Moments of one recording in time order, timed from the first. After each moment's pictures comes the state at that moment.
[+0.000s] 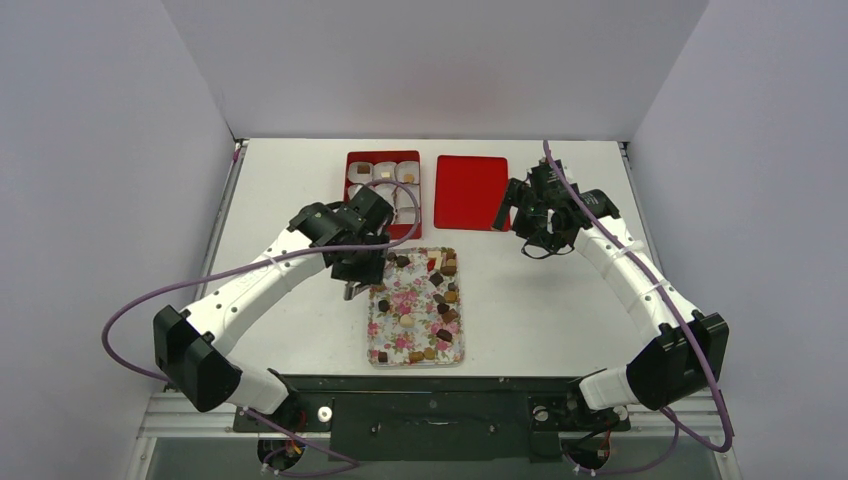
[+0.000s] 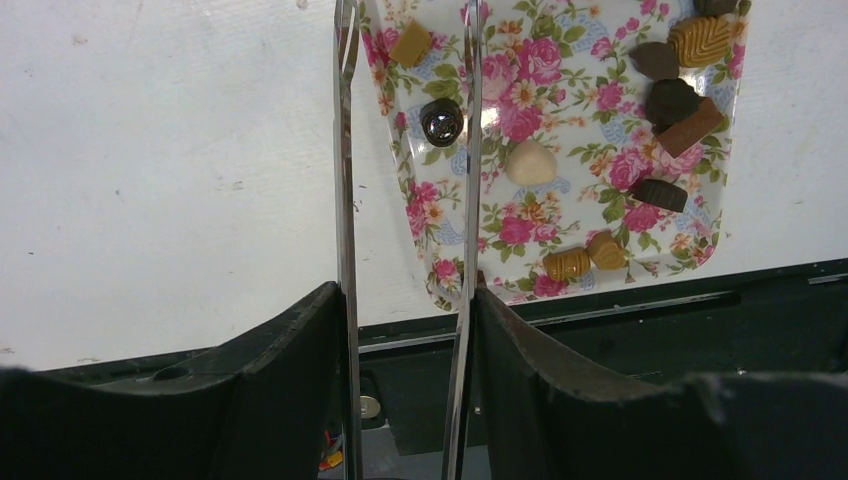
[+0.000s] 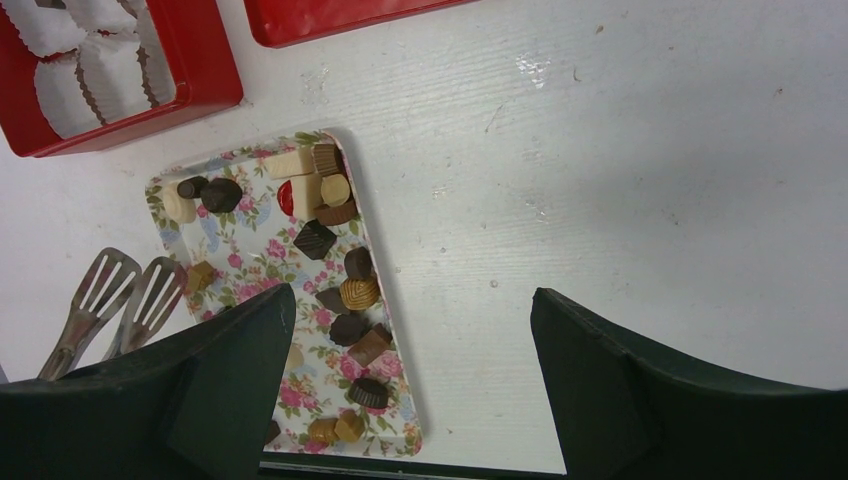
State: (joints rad) left arm -0.70 1.43 1.40 -1.18 -0.19 -0.51; right arm 0.36 1.40 1.33 -0.87 0.06 0.64
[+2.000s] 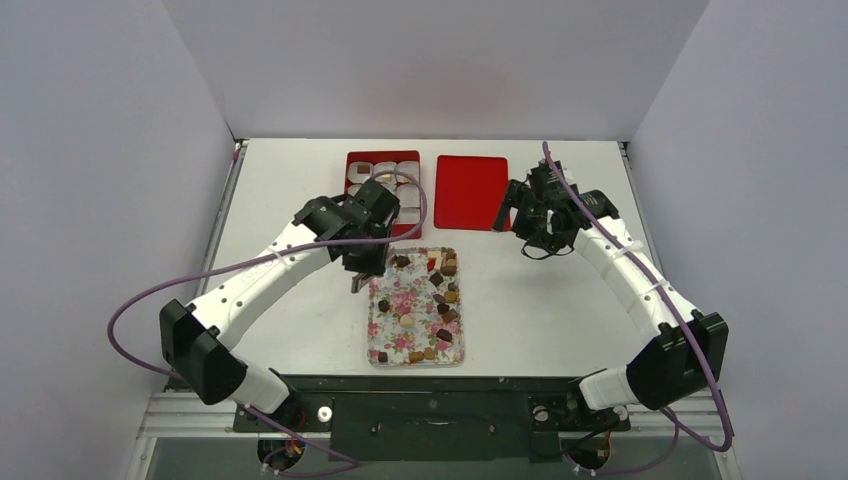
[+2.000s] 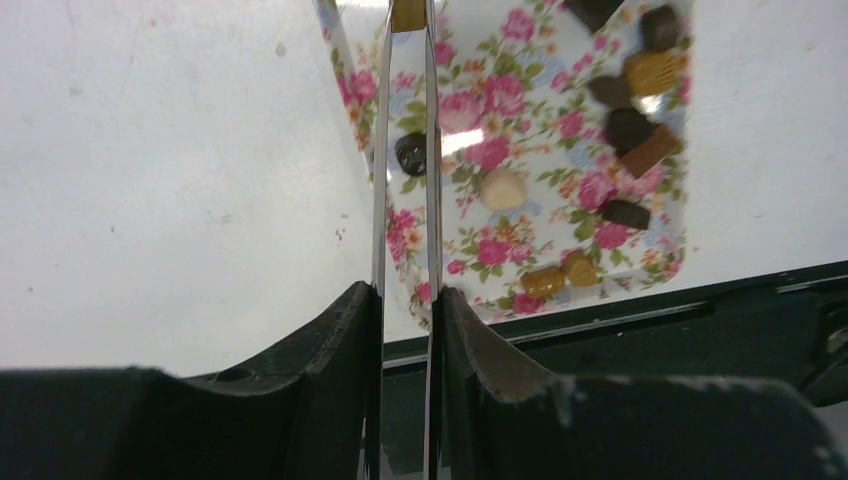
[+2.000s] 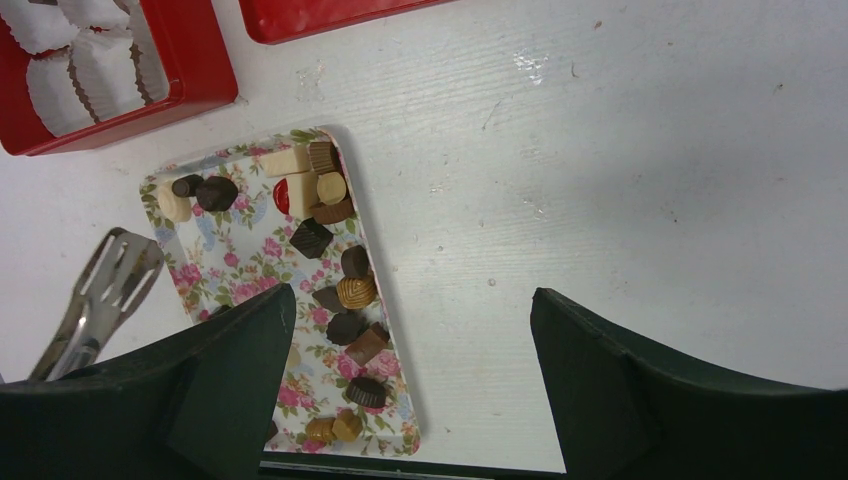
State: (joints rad) left arm -0.72 1.47 1.40 -1.15 -0.18 -0.49; right arm 0.36 1.40 1.32 -0.87 0.06 0.64
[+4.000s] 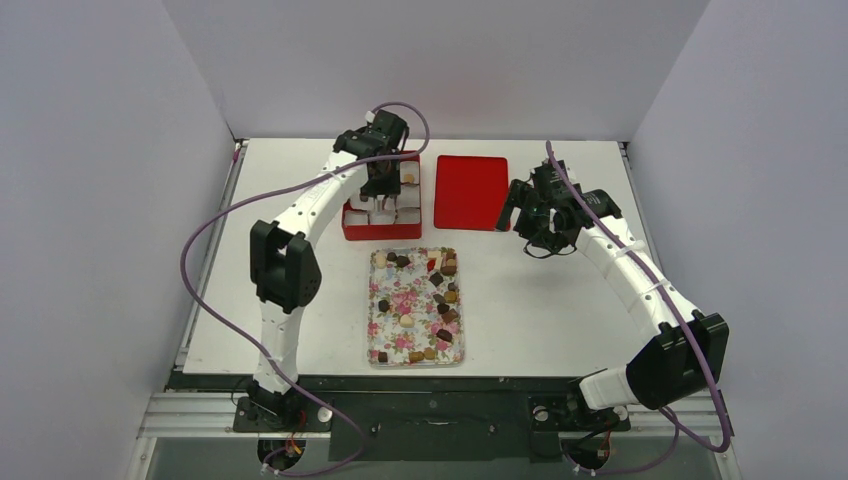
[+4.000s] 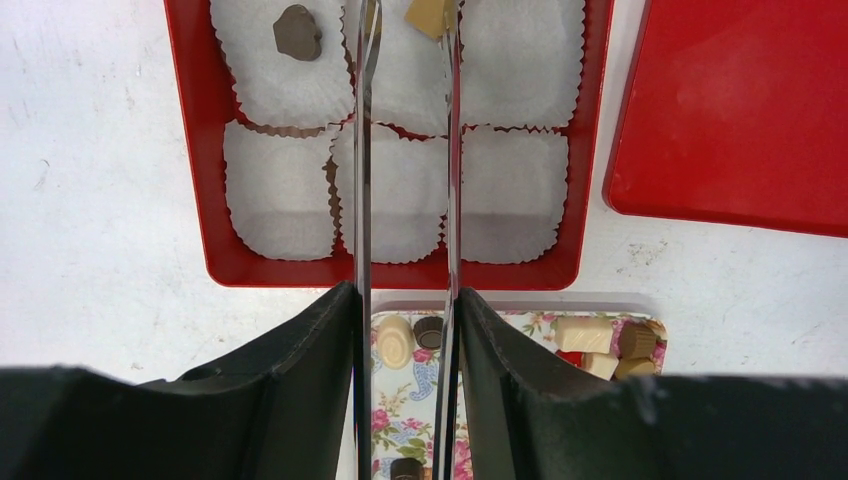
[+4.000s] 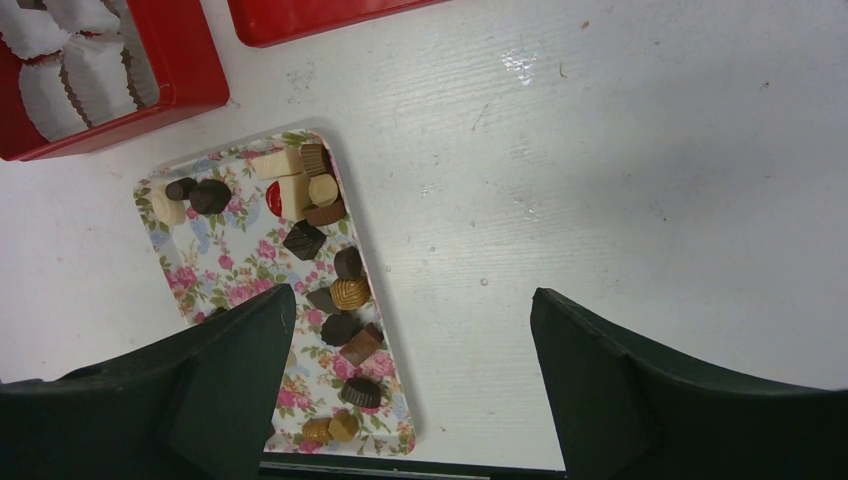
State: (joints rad) left arm -0.48 2.14 2.12 -1.03 -0.28 -0.45; right arm 0.34 1.40 1.32 -0.88 0.05 0.63
